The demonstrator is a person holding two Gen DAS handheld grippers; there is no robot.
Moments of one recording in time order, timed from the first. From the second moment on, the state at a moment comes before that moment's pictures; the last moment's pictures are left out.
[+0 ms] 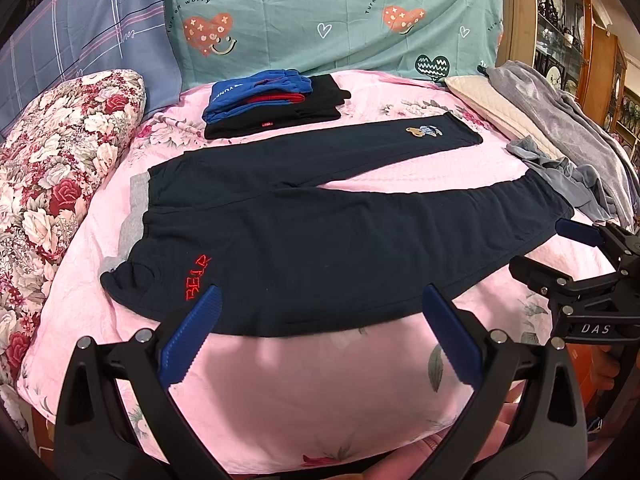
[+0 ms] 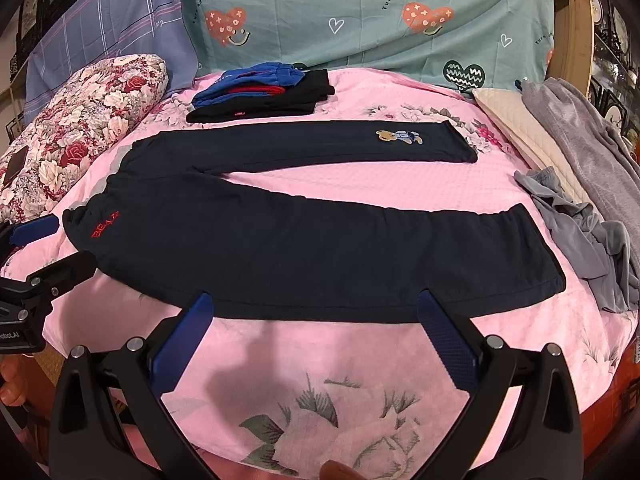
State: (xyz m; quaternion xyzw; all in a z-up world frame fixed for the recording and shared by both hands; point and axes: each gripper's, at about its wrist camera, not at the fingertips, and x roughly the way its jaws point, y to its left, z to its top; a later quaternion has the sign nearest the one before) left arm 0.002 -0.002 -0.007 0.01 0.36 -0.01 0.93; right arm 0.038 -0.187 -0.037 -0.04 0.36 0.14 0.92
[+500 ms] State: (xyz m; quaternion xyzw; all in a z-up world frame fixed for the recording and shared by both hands) left arm 0.002 -0.001 -0.009 0.01 0.36 -0.01 0.93; right arm 0.037 -0.184 -0.038 -0.05 0.36 0.14 0.92
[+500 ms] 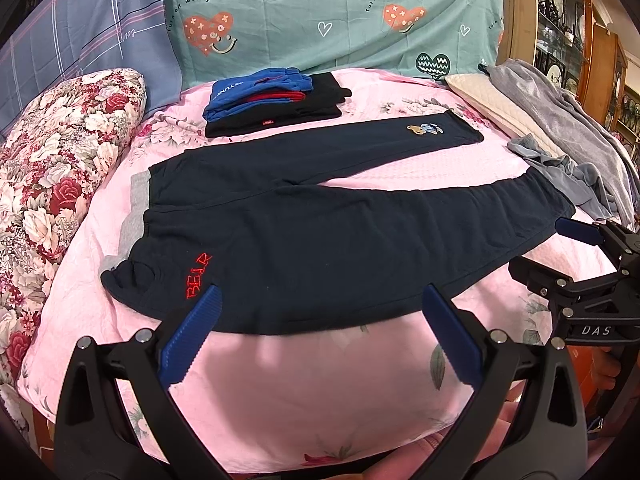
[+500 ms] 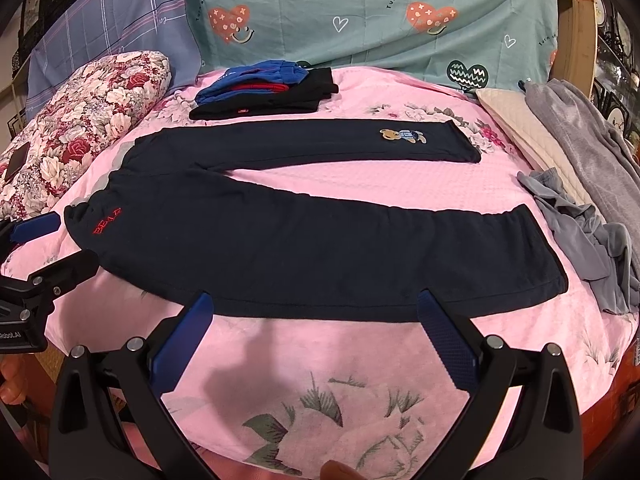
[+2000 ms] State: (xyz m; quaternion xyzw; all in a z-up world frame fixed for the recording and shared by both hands) left arm 0.088 0.138 0.000 -0.03 0.39 0.01 0.92; right arm 0.142 -0.133 -0.004 -0.03 0.40 0.32 0.86
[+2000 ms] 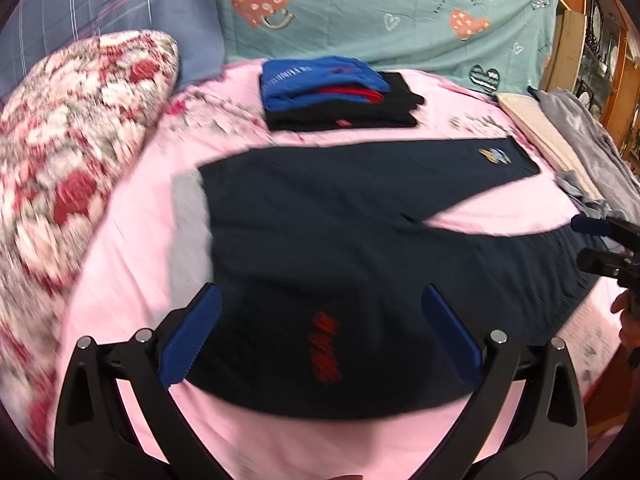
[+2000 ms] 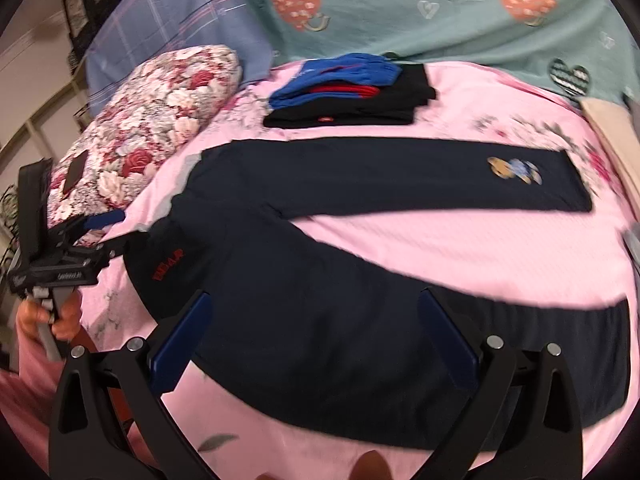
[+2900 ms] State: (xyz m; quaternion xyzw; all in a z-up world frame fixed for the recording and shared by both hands) left arm 0.329 0.270 -0.046 0.04 0.53 -0.17 0.83; right arm 0.405 0.057 -0.065 -0.32 0.44 0.47 0.70
